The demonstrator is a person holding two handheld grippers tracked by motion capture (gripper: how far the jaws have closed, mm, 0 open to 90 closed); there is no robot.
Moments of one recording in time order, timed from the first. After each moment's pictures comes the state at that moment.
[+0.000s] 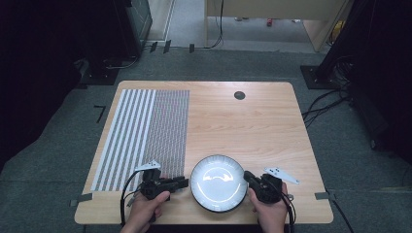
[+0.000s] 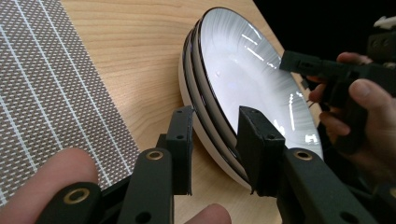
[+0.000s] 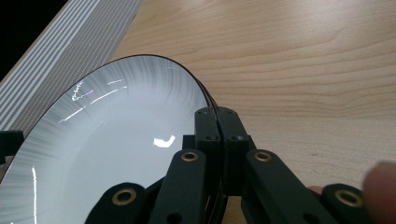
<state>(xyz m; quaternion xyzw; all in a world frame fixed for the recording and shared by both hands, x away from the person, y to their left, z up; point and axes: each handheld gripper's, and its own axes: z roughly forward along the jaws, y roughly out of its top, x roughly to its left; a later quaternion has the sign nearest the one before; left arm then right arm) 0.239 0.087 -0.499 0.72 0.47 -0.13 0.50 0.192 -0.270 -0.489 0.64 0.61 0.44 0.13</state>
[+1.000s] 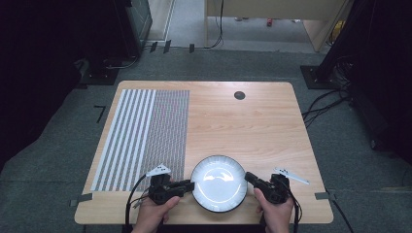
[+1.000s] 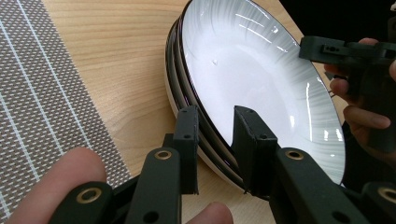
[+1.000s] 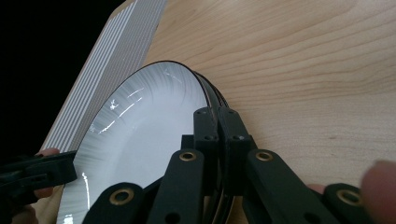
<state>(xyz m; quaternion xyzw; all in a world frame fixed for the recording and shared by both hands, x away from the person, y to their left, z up) 0.222 0.059 -0.495 0.74 0.47 -0.07 0.47 0.191 -0.293 -0.496 0.66 0.56 0.50 0.03</state>
